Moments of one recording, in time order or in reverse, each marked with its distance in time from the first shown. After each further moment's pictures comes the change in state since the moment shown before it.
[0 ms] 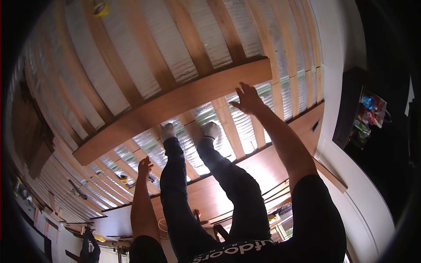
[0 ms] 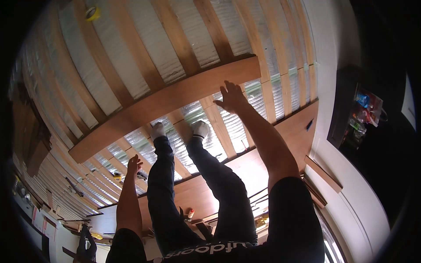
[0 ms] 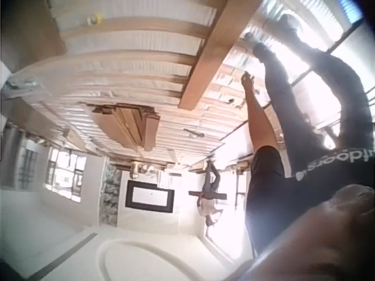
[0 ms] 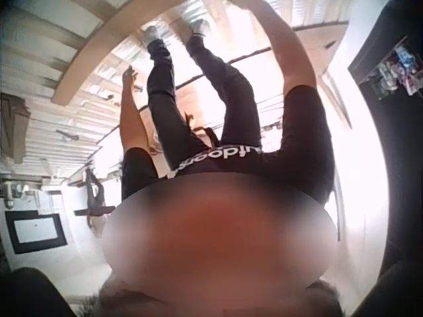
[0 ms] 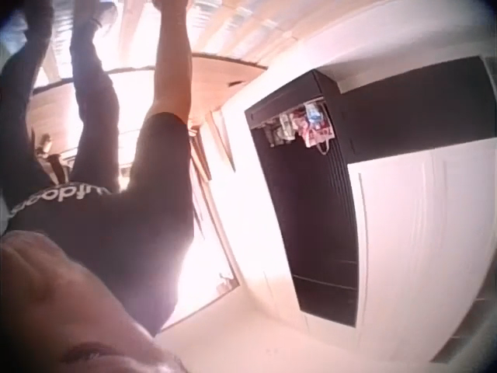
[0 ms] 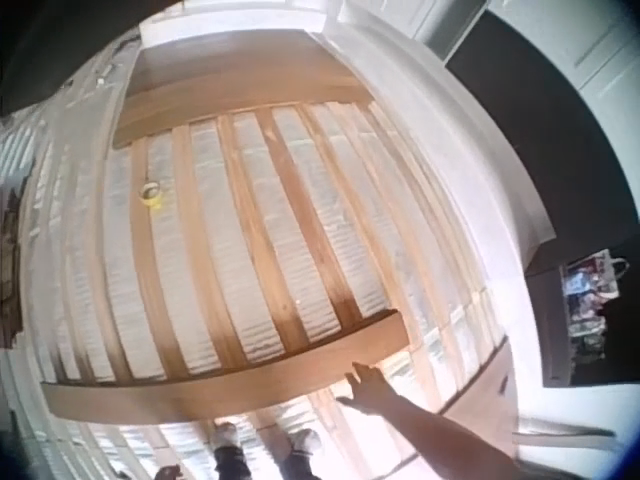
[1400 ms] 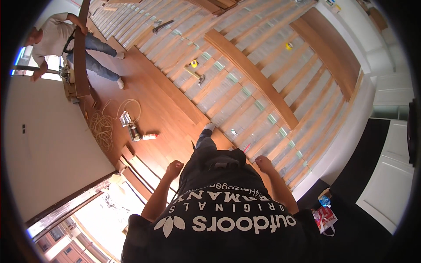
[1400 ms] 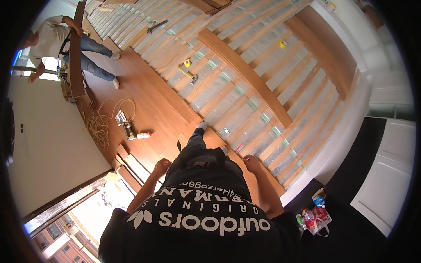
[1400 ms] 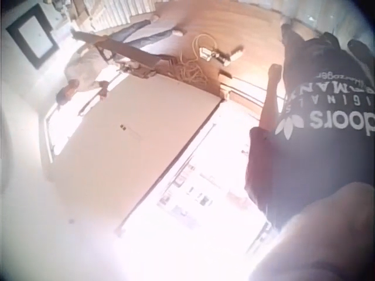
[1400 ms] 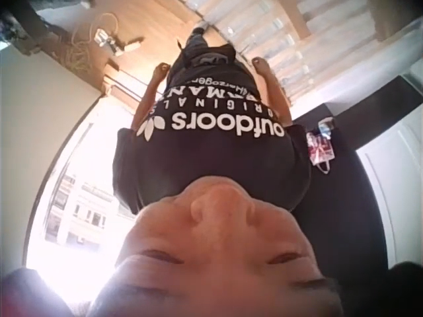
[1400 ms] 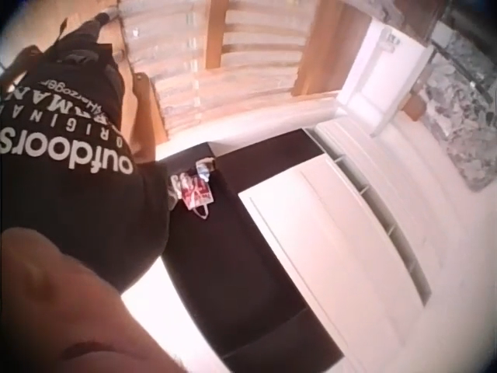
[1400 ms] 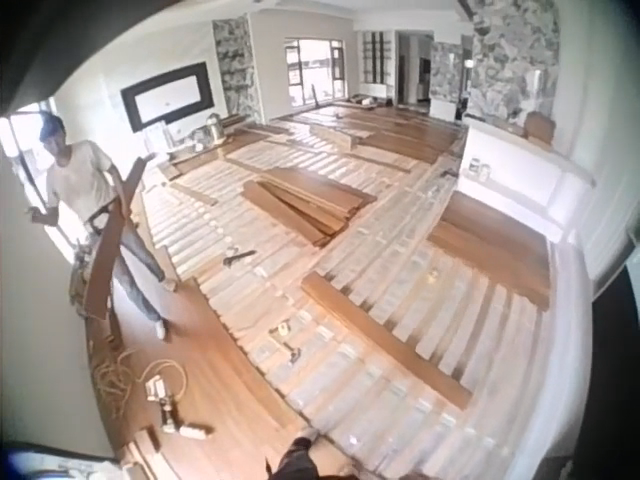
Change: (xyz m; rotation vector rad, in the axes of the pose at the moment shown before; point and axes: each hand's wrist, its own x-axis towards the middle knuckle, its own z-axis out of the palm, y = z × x) left_hand -0.770 -0.773 0.341 -0.341 0.542 0.416; right_hand -0.794 0.002 0.014 0.236 -0.293 -0.586
